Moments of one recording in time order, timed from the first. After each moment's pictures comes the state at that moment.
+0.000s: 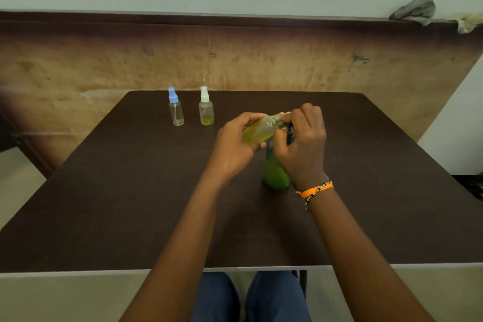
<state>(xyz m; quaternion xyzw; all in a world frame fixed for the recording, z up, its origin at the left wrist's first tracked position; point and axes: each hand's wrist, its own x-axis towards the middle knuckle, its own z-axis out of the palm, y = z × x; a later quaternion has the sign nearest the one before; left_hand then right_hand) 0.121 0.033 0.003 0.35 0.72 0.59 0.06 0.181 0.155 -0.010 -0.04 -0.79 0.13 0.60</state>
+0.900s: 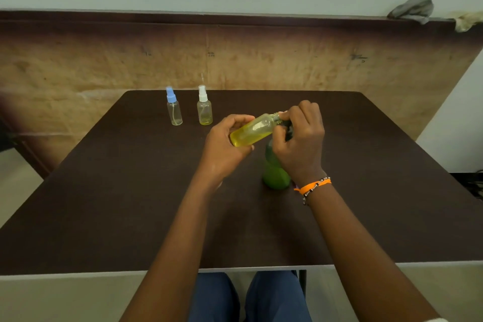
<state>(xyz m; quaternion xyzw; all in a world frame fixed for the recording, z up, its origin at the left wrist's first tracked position) 0.119 0.020 -0.005 0.31 0.70 0.64 0.07 0.179 0.154 -0.010 -0.04 -0.79 0.14 0.60</state>
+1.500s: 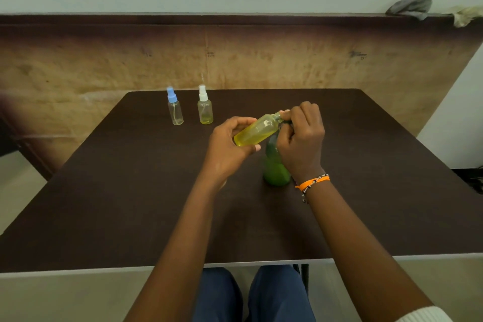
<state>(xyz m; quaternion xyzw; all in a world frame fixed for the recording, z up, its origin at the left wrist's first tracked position) 0.124 0.024 -0.006 0.30 0.69 0.65 0.09 0.177 0.159 -0.016 -0.06 -0.77 0.15 0.61</state>
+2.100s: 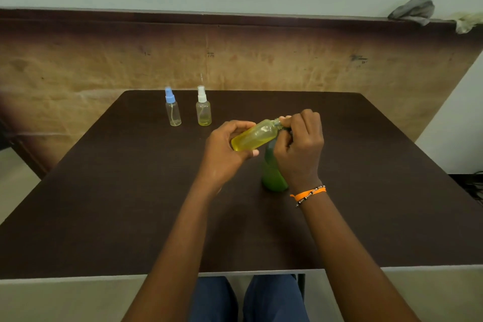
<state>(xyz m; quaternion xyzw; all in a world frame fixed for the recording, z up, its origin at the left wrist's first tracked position) 0.119 0.021 -0.009 0.31 0.70 0.63 0.07 0.175 0.153 -0.022 -0.07 -0.77 0.14 0.62</state>
